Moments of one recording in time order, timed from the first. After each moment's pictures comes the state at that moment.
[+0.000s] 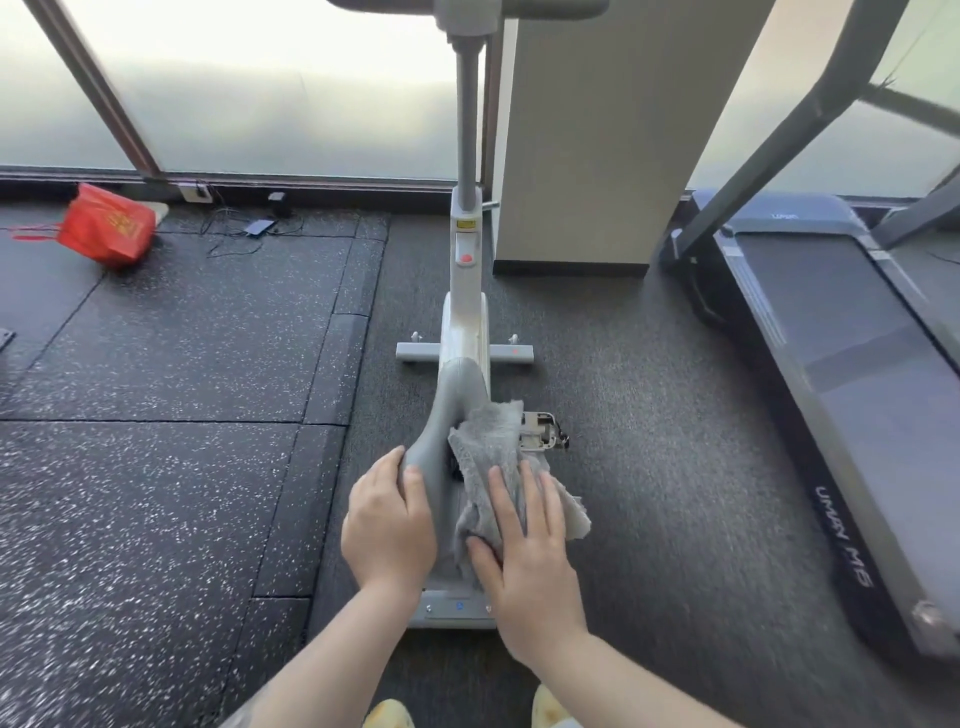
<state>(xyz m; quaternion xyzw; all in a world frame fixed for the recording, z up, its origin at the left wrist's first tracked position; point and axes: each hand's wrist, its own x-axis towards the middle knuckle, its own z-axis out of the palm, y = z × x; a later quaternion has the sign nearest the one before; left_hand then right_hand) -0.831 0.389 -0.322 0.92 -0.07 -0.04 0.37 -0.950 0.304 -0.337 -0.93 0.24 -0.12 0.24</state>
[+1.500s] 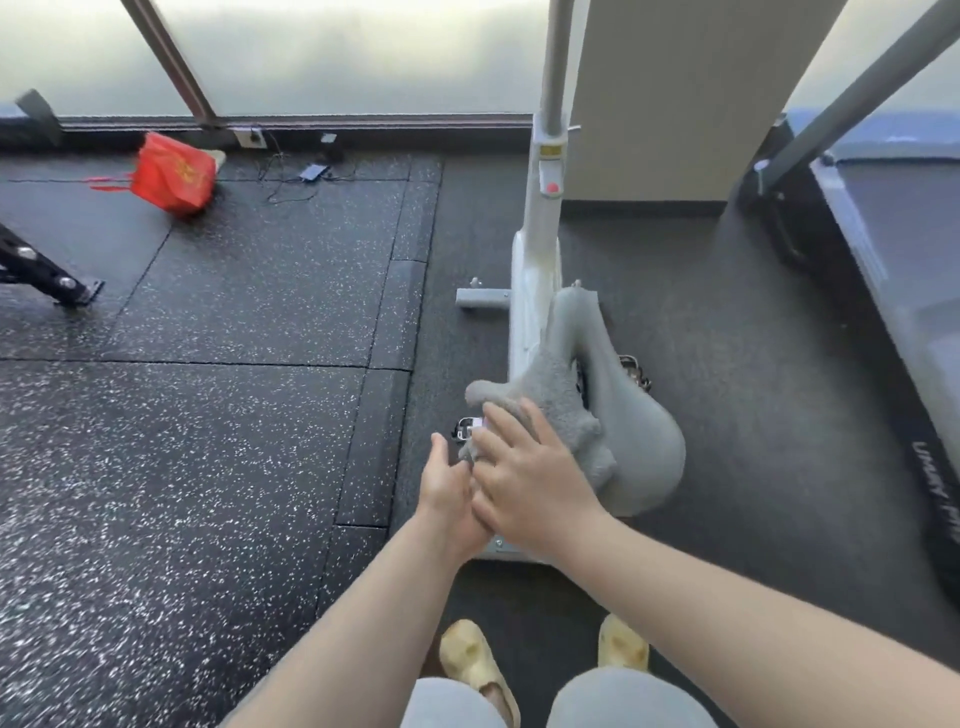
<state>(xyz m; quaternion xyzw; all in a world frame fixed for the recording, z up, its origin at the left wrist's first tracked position) -0.802 0.459 -0.334 0.39 0.27 -0.49 0.73 -0.864 0.370 -0.336 -1.00 -0.01 -0.06 0.00</state>
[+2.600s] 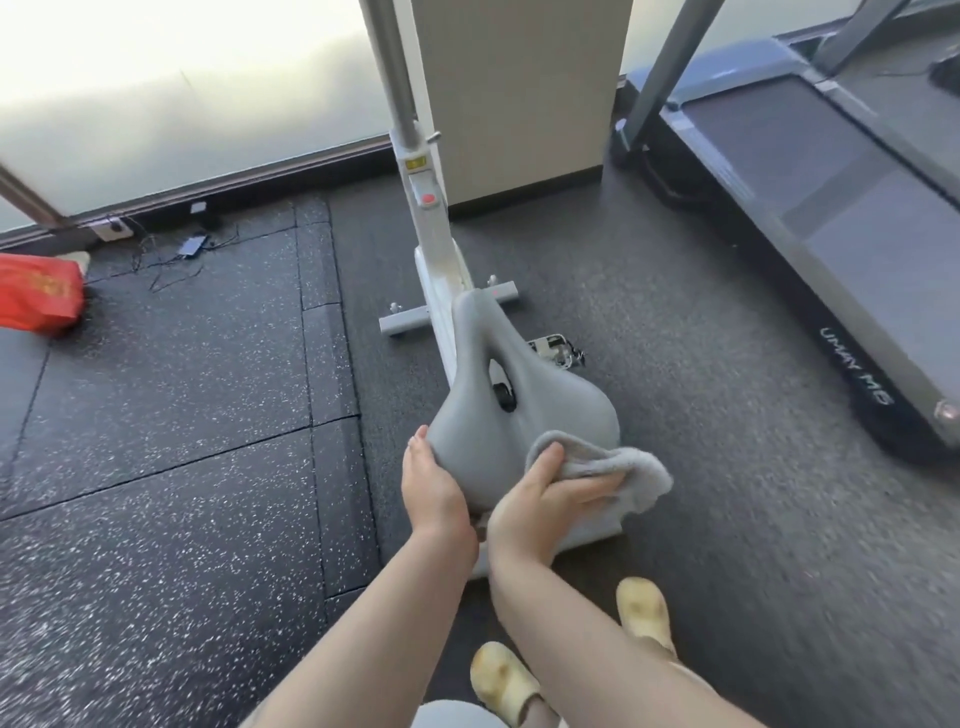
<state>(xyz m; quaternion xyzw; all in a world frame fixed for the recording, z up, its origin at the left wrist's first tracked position) -0.811 0.413 -0.329 0.67 0.17 -0.32 0.65 -0.859 0.395 -0.322 -0.35 0.68 -0.44 0.47</state>
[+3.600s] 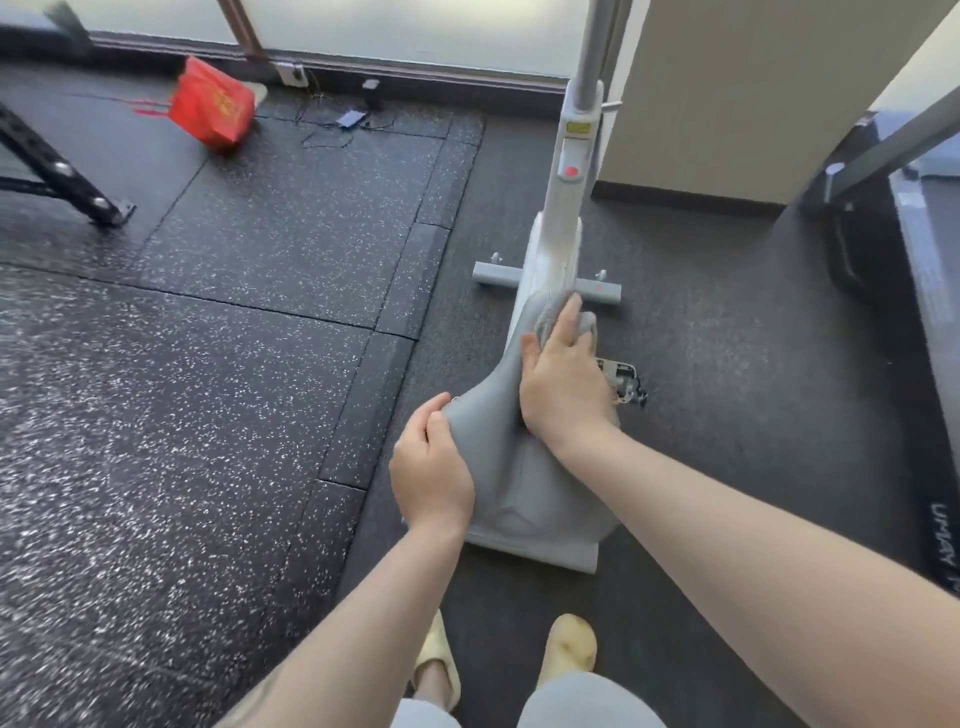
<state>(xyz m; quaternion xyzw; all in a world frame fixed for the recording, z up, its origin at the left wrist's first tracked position) -0.829 0.386 -0.322 0.80 0.17 -0.08 0.57 -0.810 0.255 -0.314 -0.91 0.32 -0.01 0.26</state>
